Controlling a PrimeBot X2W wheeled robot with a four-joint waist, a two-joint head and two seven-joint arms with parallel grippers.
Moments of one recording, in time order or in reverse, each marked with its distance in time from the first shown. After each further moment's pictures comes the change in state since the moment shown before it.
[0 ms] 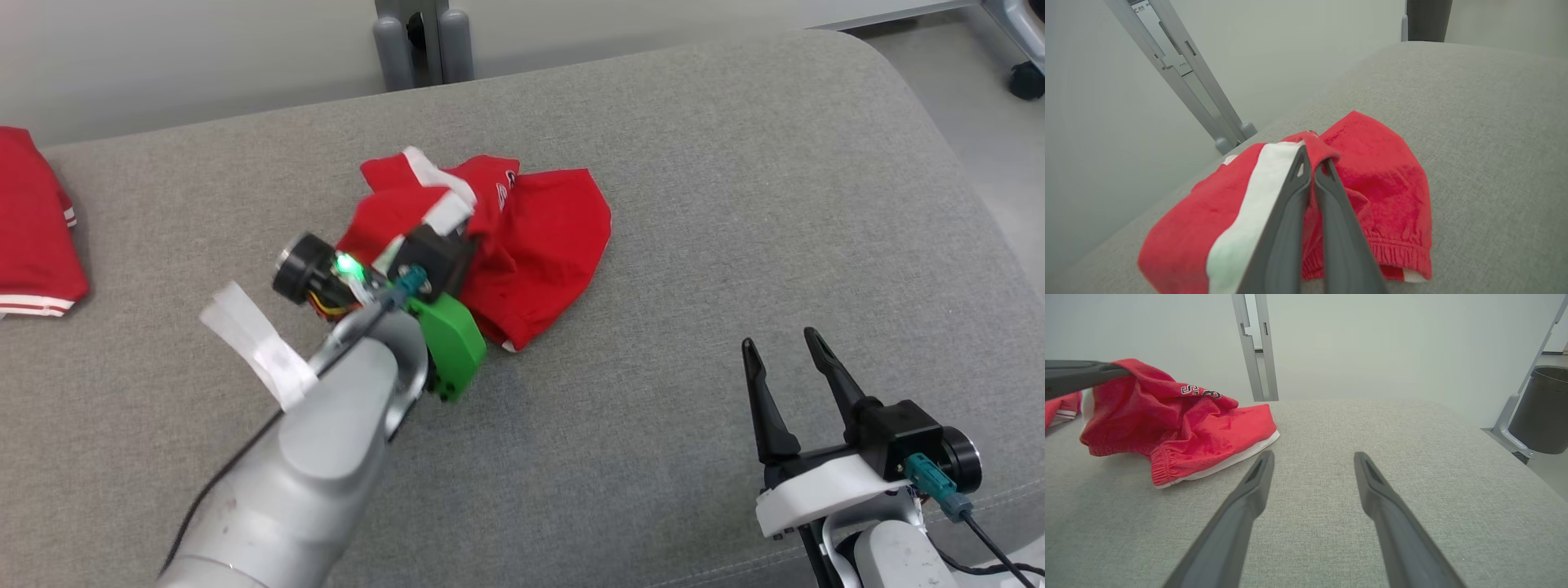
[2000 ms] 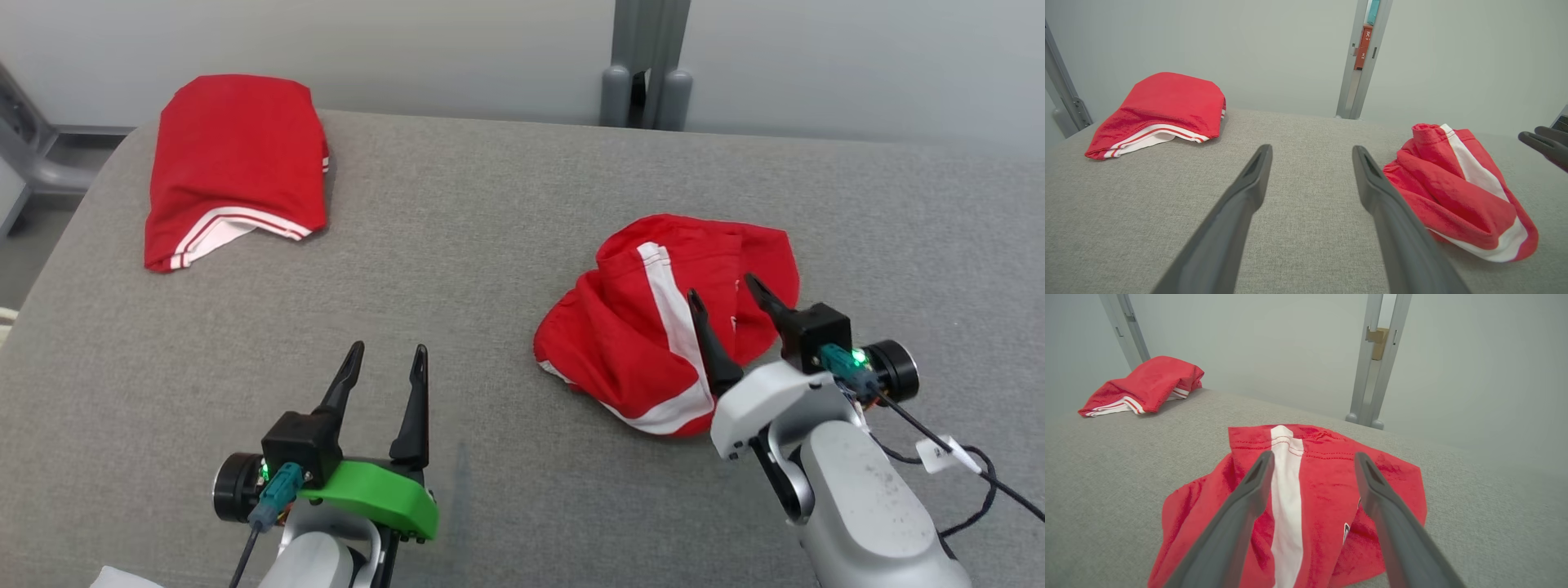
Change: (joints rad) left arm 0.588 0.077 0.183 -0.549 -0.234 0.212 -0.087; right arm -0.300 0.000 0.071 0.346 -0.045 0.000 0.061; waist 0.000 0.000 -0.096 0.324
